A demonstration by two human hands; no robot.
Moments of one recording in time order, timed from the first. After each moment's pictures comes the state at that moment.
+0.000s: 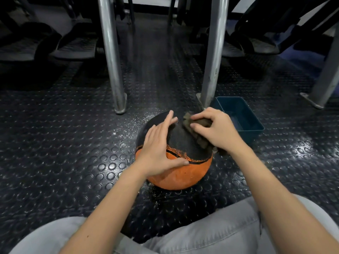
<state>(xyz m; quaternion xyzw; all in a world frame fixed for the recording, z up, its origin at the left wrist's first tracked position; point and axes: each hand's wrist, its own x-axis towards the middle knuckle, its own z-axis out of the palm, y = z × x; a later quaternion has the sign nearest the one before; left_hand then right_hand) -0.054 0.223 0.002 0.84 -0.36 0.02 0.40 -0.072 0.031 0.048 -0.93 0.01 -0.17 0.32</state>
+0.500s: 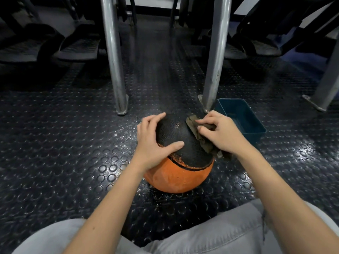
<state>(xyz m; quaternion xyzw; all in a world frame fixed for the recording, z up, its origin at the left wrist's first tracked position) -0.038 0.224 -0.005 0.83 -0.23 0.08 0.50 -0.074 0.027 0.055 -0.96 -0.01 -0.10 0.28</state>
